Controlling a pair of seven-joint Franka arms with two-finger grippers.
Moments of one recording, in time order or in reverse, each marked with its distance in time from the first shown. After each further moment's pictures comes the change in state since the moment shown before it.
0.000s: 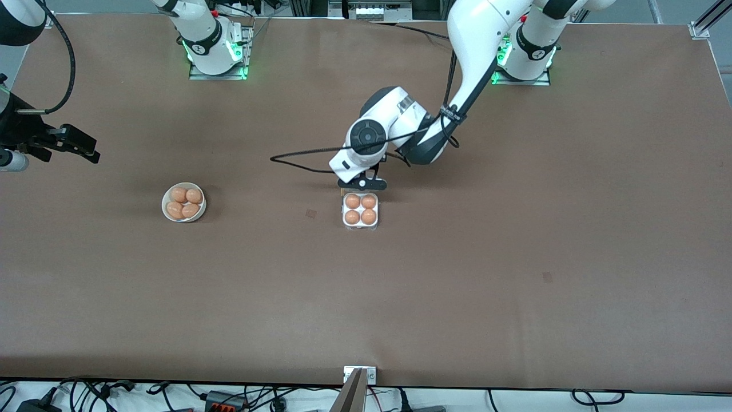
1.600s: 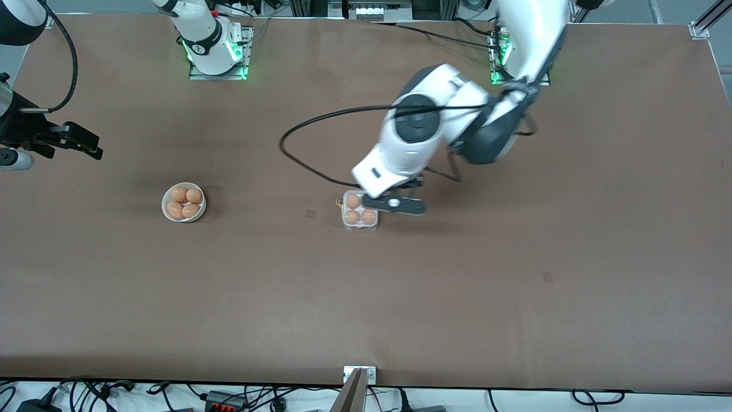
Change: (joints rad) left arm 0.174 -0.154 0.008 0.266 0.160 -0.296 0.174; right arm -0.004 -0.001 0.006 0.000 0.000 -0.032 0.000
